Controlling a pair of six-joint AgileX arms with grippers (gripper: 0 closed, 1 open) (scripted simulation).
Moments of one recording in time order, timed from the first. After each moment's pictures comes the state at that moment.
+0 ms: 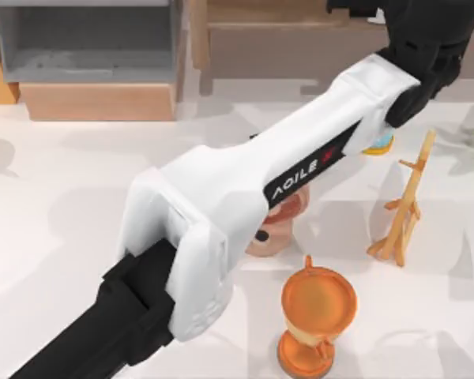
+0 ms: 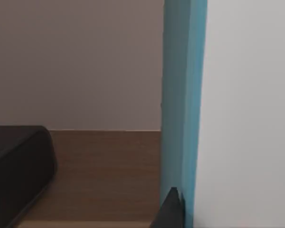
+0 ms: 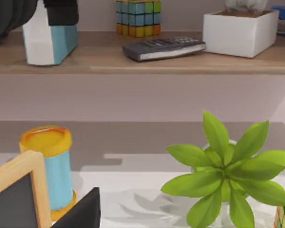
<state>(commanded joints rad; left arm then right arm) -0.87 2.94 2.90 0.07 -0.82 0.01 0.00 0.00 0.00 0.00 0.00 0.00</state>
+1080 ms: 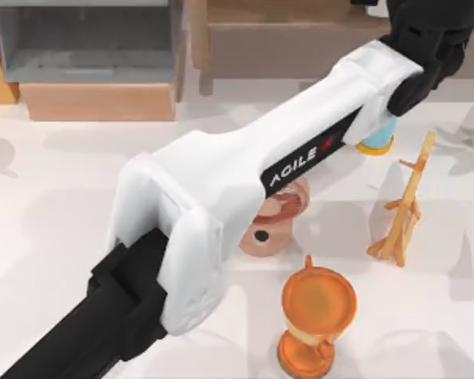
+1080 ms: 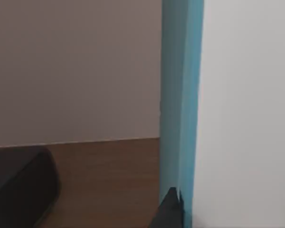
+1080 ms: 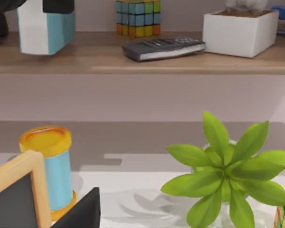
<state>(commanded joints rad) -0.89 2.85 2.80 0.05 -0.80 0.05 0.00 0.00 0.00 0.00 0.00 0.00</state>
